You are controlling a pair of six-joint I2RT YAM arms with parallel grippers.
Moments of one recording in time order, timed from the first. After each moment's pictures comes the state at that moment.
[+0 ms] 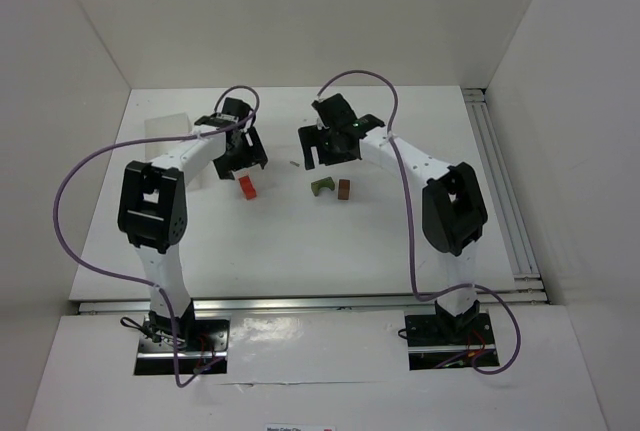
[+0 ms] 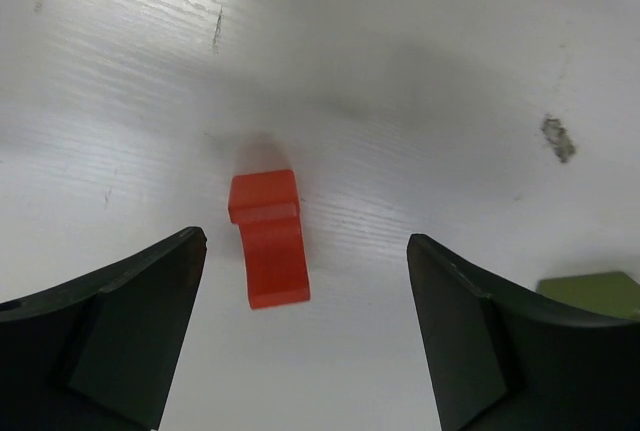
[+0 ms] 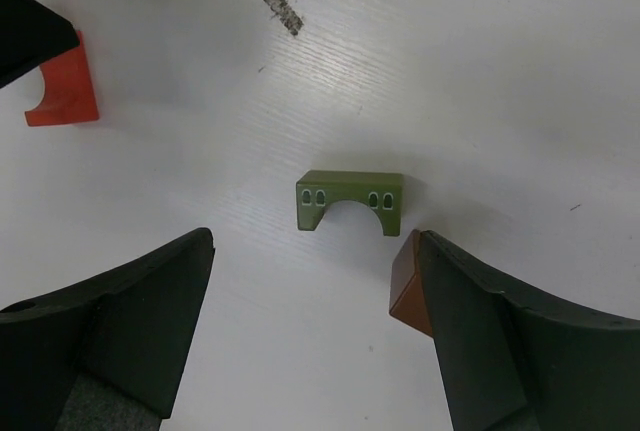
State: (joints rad) left arm -0.22 1.96 1.52 -0.71 -0.12 -0.63; right arm 0.59 1.97 1.68 -0.60 0.00 0.30
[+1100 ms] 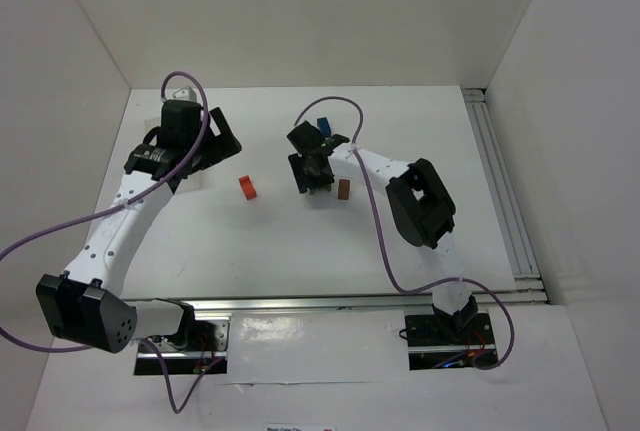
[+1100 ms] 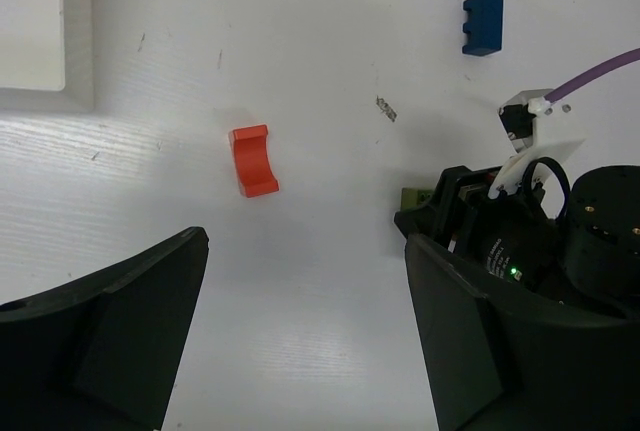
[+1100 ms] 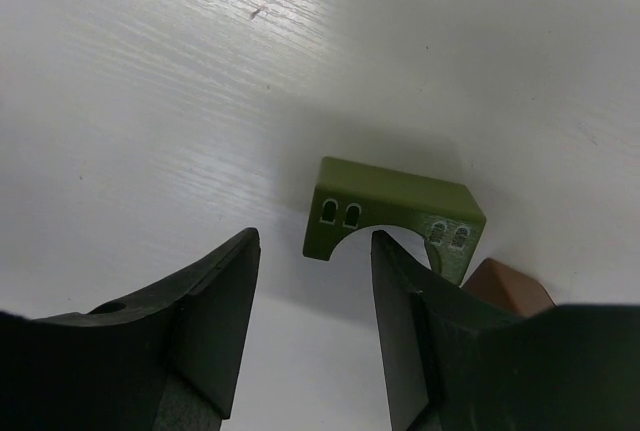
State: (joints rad) left arm -0.21 1.28 1.28 -0.67 -0.11 -0.61; right arm 0.71 2.16 1.71 -0.61 0.12 0.32
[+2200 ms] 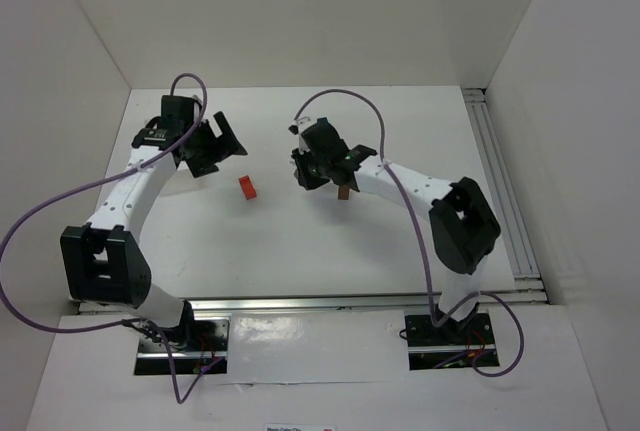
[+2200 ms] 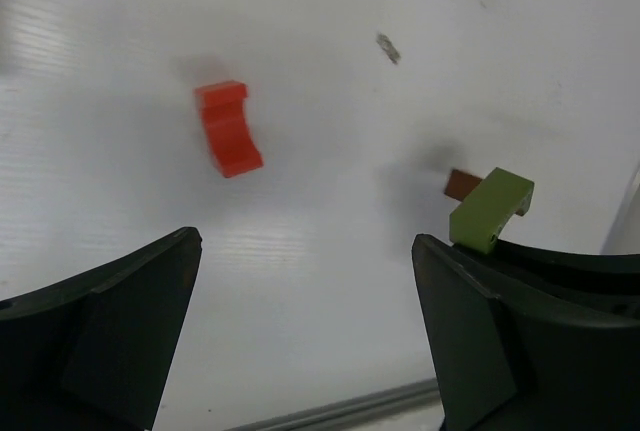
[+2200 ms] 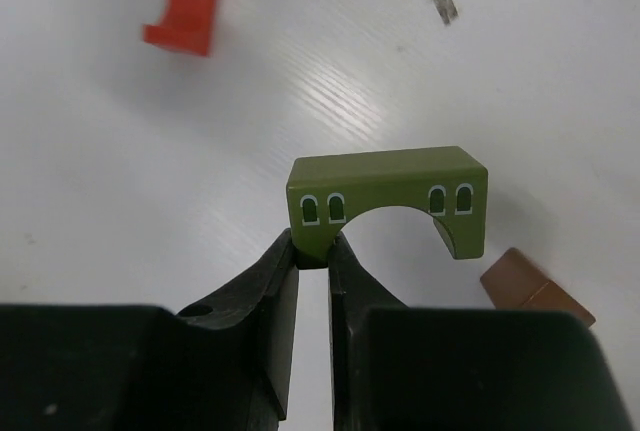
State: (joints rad) left arm -0.06 1.49 1.31 -0.69 0.16 -0.59; right arm 0.74 1.87 1.44 -0.36 0.00 0.21
